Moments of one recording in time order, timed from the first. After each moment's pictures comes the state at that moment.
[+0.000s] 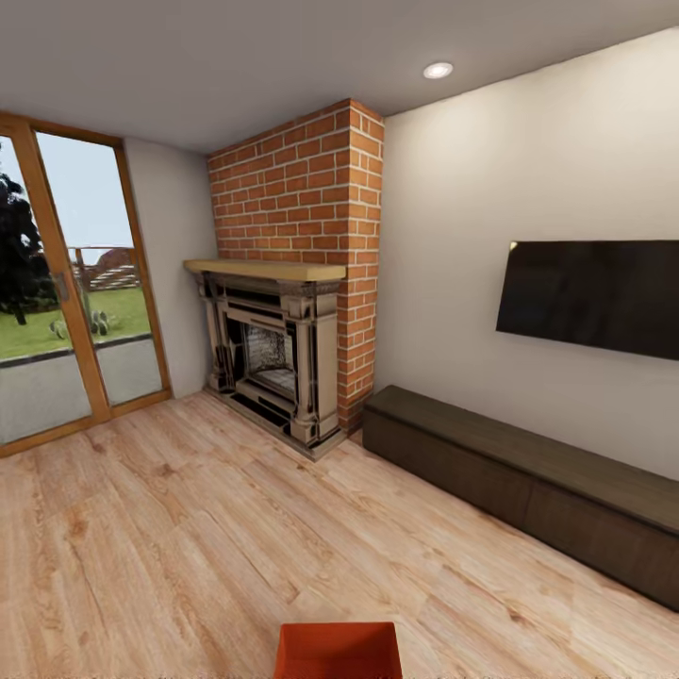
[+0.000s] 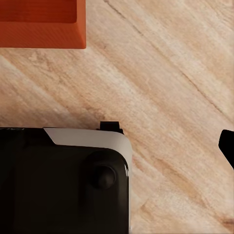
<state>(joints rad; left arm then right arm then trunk) -0.18 0.02 -0.13 -0.01 0.44 -0.13 0.01 -0.13 -0.01 0.59 0.03 -0.56 -0.20 -0.03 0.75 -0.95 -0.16</state>
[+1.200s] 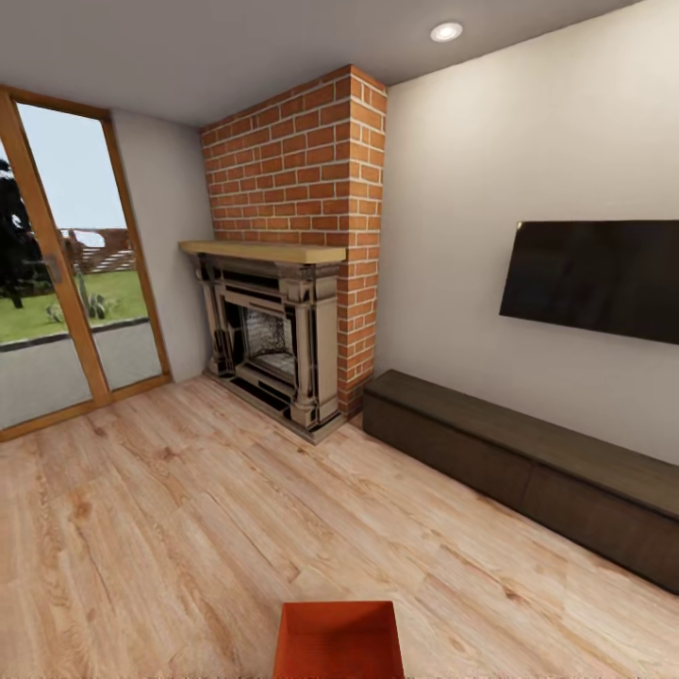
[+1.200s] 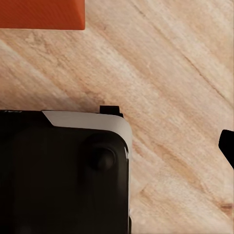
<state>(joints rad) -0.18 0.03 -0.14 -0.01 0.44 -0.13 0.01 -0.13 -0.01 0.60 0.03 -0.56 -0.20 -0.03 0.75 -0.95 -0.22</state>
